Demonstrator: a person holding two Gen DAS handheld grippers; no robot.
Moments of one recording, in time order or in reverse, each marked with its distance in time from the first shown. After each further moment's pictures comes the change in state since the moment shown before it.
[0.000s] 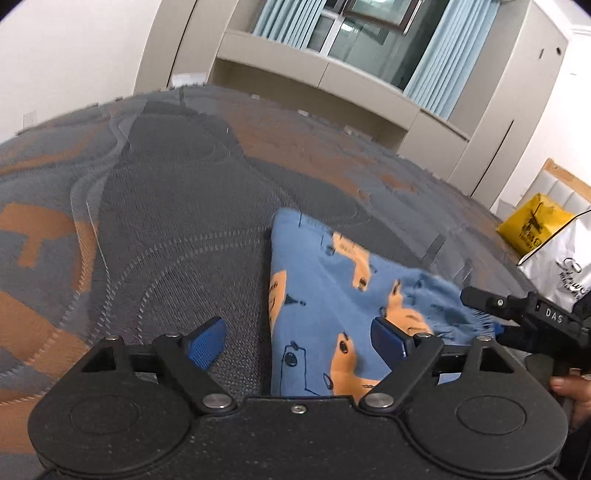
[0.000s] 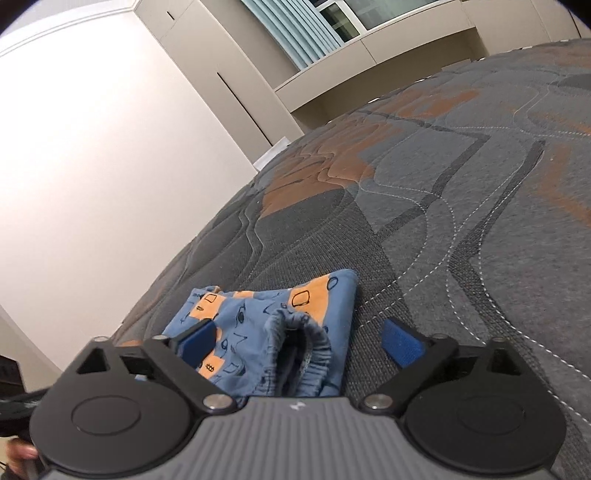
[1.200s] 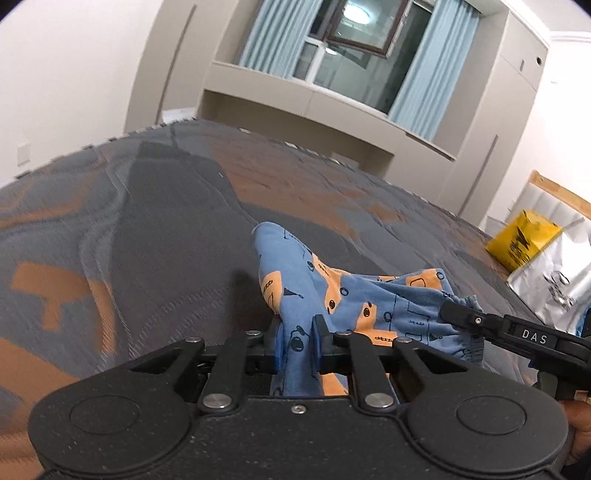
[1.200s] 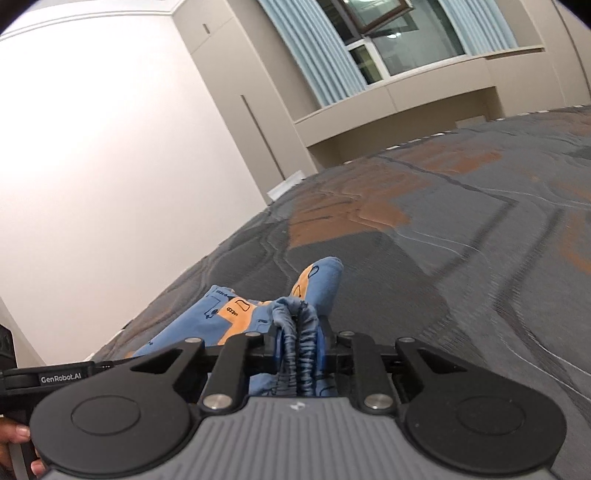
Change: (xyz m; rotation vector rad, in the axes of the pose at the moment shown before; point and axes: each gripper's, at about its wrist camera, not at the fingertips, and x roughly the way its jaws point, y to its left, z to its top) left arm -0.034 0.009 0.034 0.050 -0.114 -0.018; right arm -0.007 0.082 -0.007 -0.143 -0.123 -0.046
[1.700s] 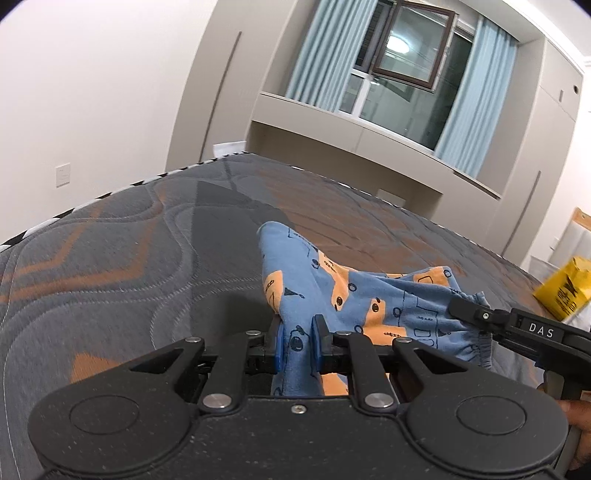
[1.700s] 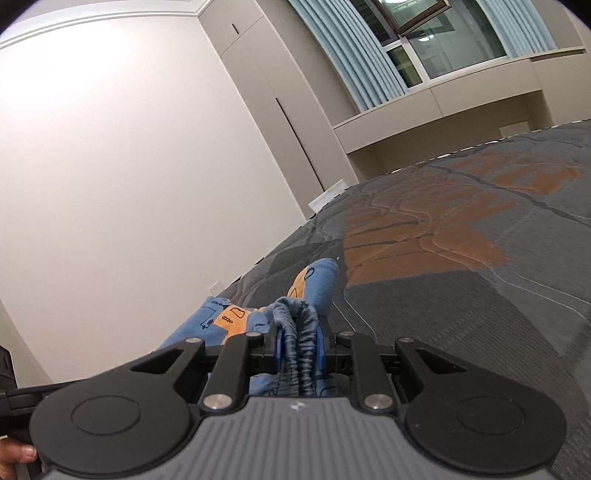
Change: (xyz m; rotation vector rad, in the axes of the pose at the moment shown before) left arm 0.022 0.076 0.065 -0.045 -0.094 0.125; right arm 0.121 0.046 0.050 -0.022 -0.023 0.110
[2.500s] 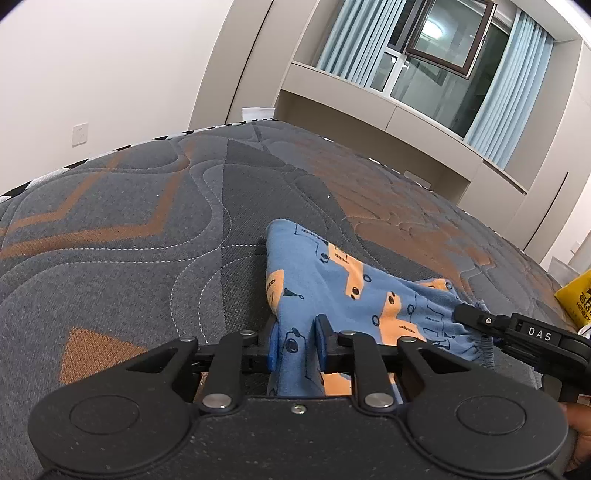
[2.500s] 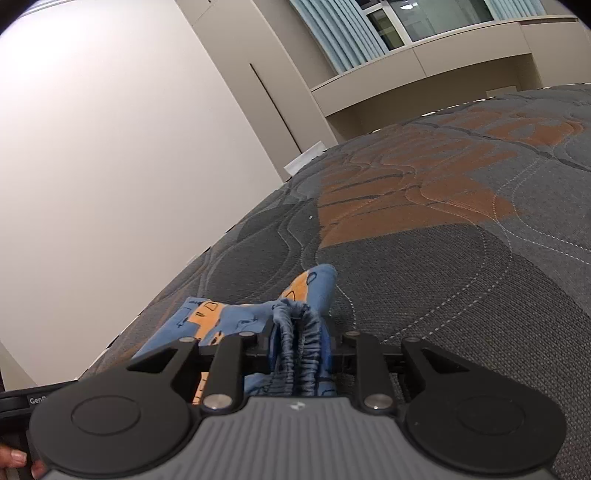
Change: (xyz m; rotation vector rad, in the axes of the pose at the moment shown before) left arm 0.049 0.027 -0.011 -0.071 0.092 0.053; right arm 0.059 -0.032 -0.019 0.050 0.108 -0.061
